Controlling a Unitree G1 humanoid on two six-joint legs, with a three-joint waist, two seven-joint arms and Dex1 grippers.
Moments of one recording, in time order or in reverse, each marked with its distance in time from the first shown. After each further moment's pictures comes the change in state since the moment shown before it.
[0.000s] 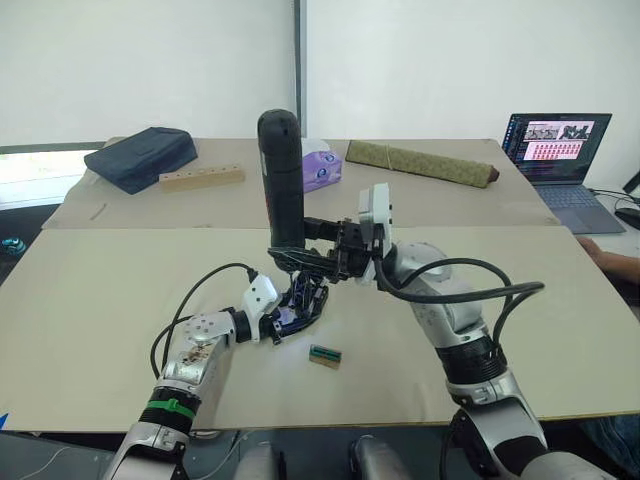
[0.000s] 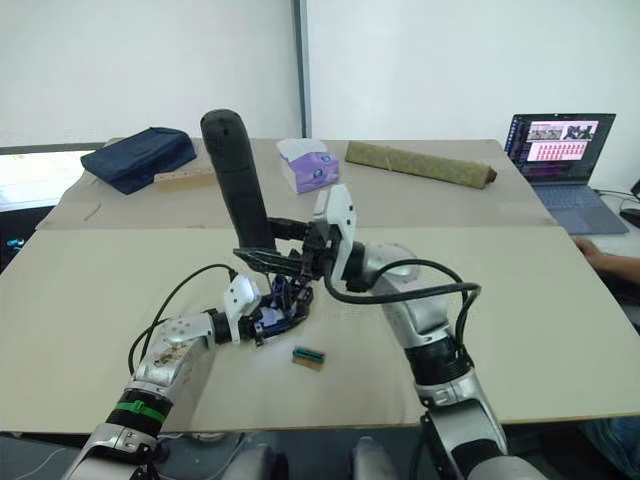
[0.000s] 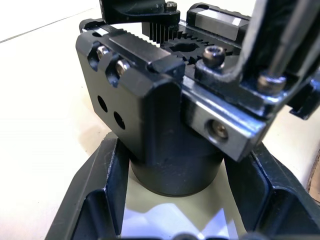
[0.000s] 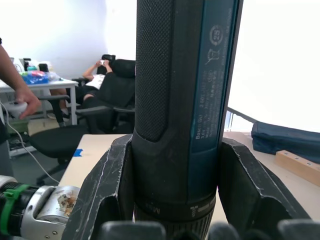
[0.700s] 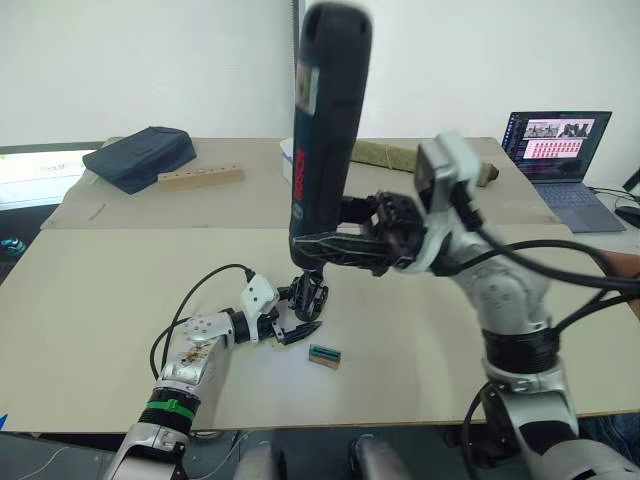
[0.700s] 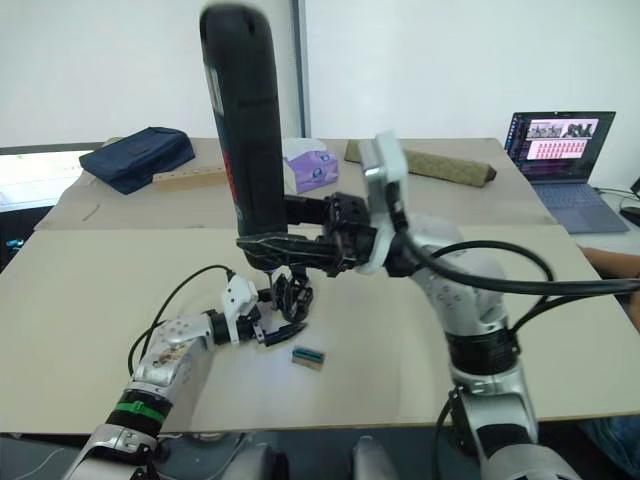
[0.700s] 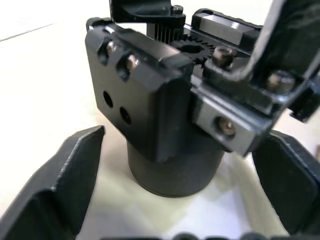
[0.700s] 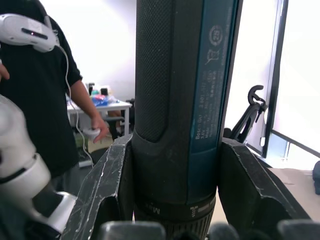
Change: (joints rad) left arm 0.042 0.018 0.043 -0.006 -0.059 0.002 -0.039; right arm -0.094 -0.244 -0.165 -0.278 0.421 0.385 0.018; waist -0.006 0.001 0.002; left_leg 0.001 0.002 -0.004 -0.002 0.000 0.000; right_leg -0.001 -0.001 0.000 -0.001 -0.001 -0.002
